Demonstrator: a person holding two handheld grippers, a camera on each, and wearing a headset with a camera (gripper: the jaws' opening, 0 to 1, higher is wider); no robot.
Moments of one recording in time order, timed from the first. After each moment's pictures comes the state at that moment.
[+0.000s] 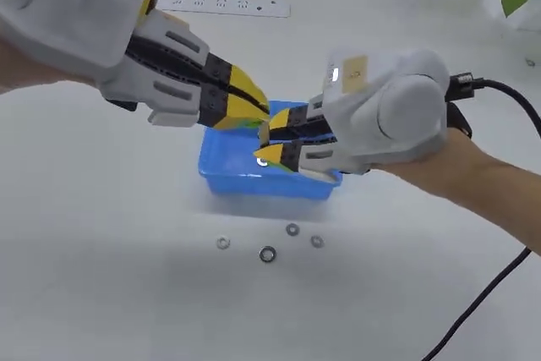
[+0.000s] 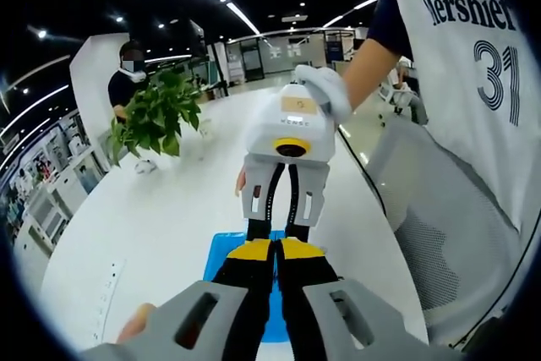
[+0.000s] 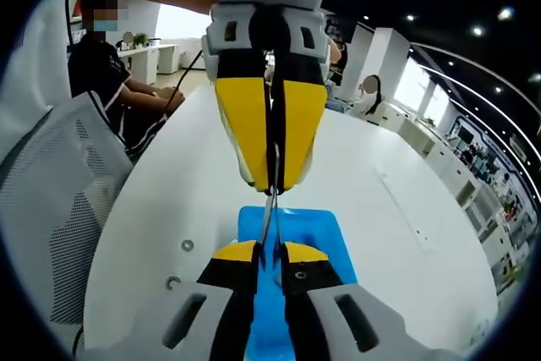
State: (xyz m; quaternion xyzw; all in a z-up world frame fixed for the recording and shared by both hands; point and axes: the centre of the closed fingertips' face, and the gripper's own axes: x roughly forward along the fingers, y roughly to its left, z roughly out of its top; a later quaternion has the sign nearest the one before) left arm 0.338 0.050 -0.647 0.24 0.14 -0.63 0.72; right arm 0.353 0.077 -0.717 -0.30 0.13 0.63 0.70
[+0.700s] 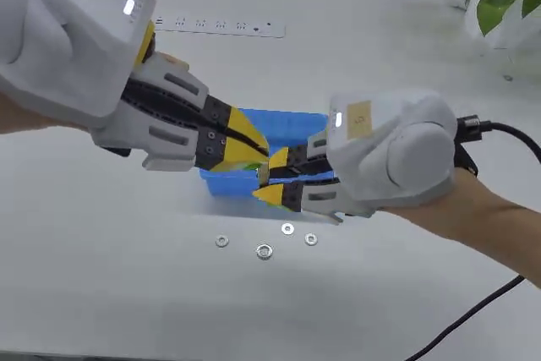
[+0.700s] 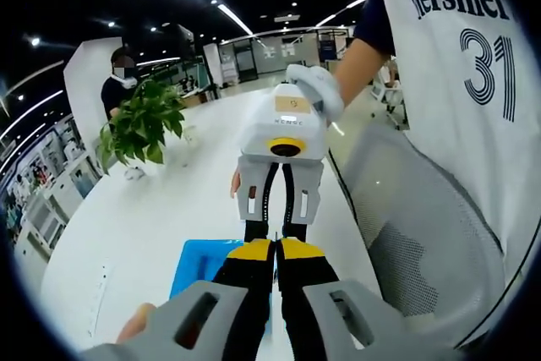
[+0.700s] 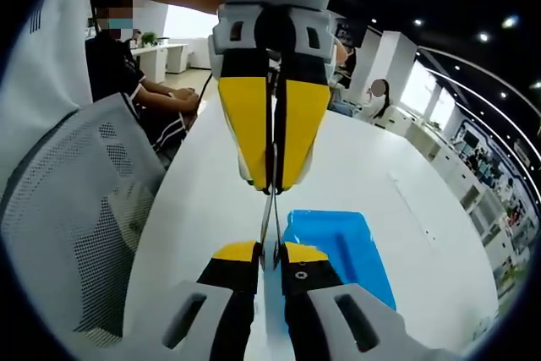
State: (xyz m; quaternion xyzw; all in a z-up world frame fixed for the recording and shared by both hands) left arm 0.275 0.033 -0.642 0.24 0.14 -0.64 0.71; right arm 0.293 0.066 -0.718 -0.30 0.14 0.65 0.69
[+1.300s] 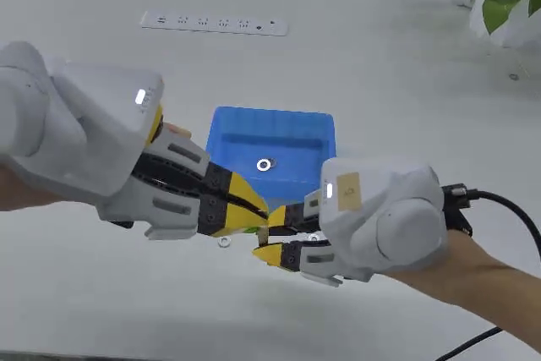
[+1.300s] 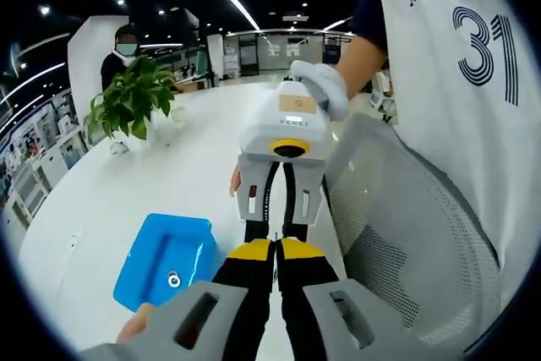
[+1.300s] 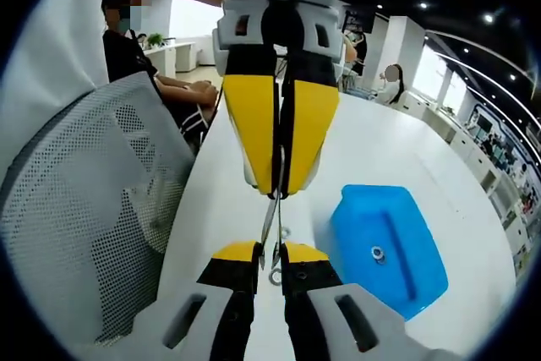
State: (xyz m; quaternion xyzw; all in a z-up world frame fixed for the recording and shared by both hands) left arm 0.248 0.032 -0.682 0.20 0.19 -0.65 0.71; right arm 0.252 0.063 -0.758 -0.29 0.18 0.67 0.66
